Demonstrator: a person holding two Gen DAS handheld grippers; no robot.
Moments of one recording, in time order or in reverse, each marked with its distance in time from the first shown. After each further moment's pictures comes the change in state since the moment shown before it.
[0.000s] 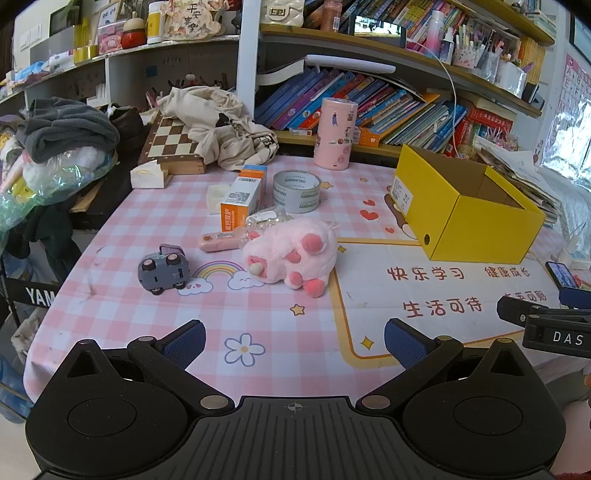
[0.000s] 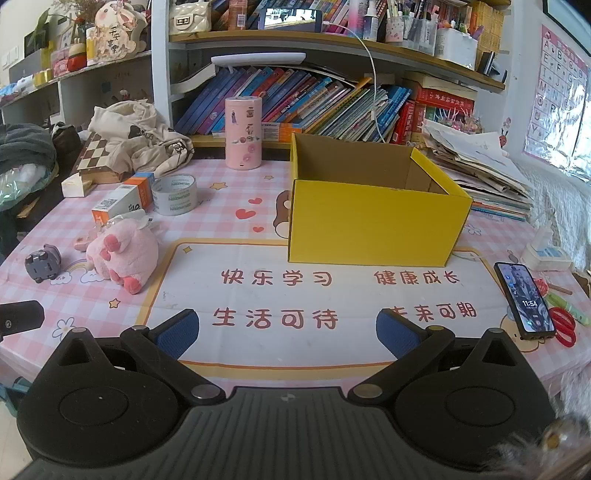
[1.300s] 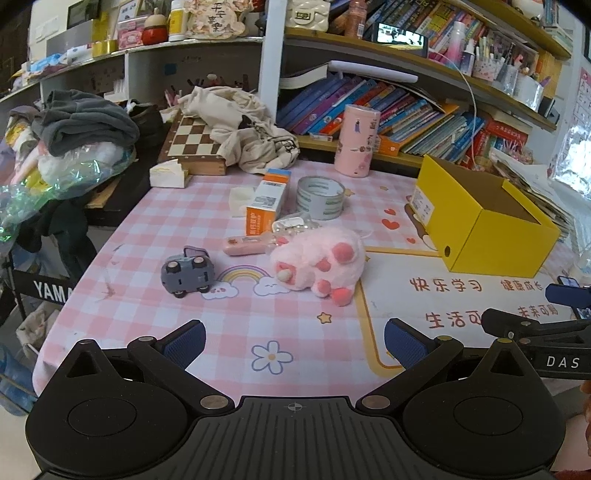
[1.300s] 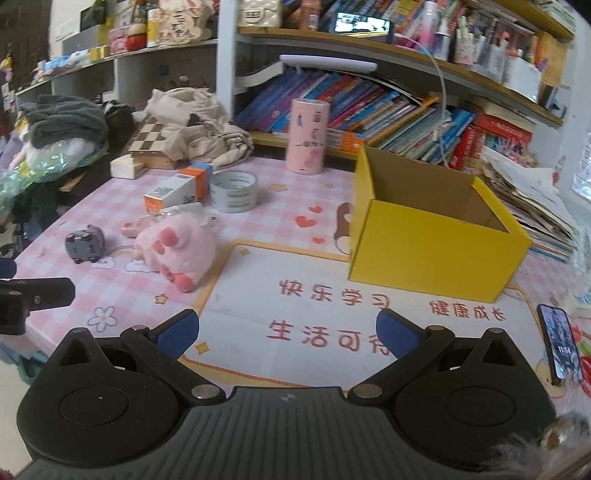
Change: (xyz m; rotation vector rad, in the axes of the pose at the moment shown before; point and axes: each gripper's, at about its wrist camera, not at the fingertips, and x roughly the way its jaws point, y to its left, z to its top) left arm 0.001 0.019 0.002 -0.046 -0.012 0.032; right arm 0.011 0.041 0.014 -0.143 -0.005 0.131
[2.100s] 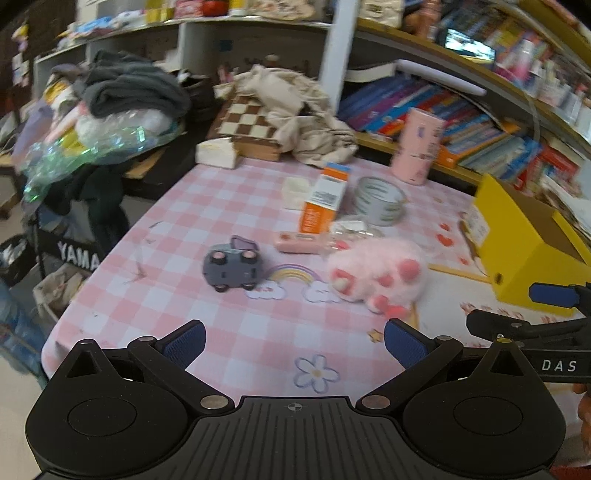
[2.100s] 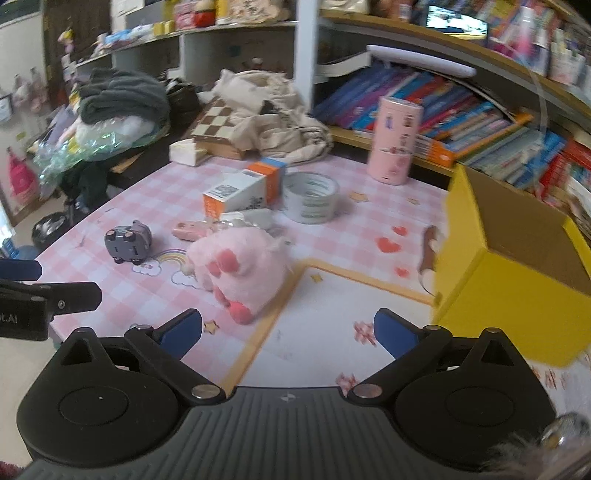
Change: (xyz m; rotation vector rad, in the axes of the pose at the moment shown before) left arm 0.032 0.039 0.012 -0.161 0.022 0.106; right arm 0.067 0.031 0.045 -0.140 0.048 0.218
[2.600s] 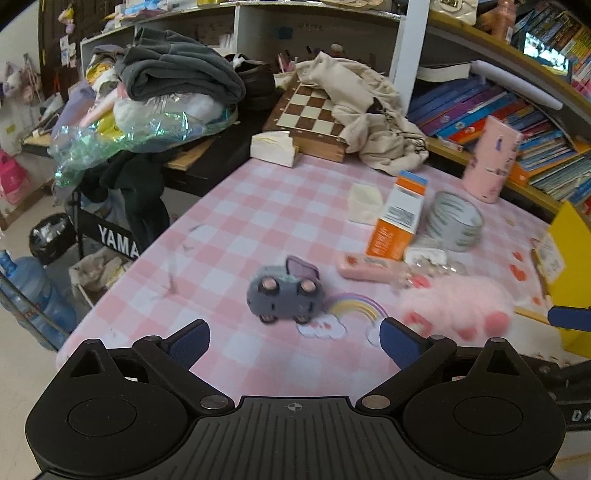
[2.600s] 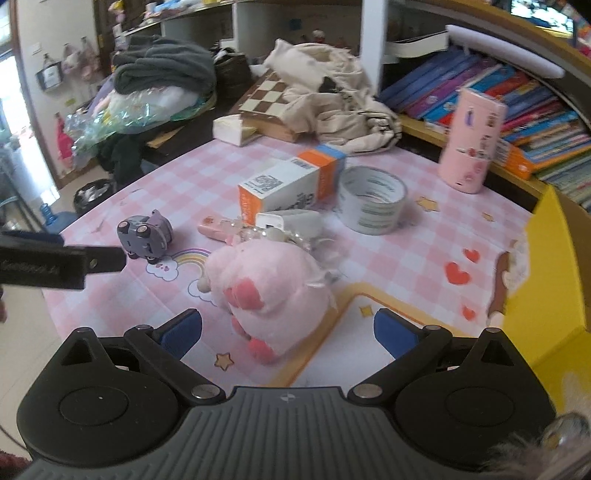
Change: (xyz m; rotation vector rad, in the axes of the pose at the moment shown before) left arm 0.057 0.017 0.028 -0.077 0.012 0.171; right arm 0.073 -0.003 0.031 -0.108 0.077 0.185
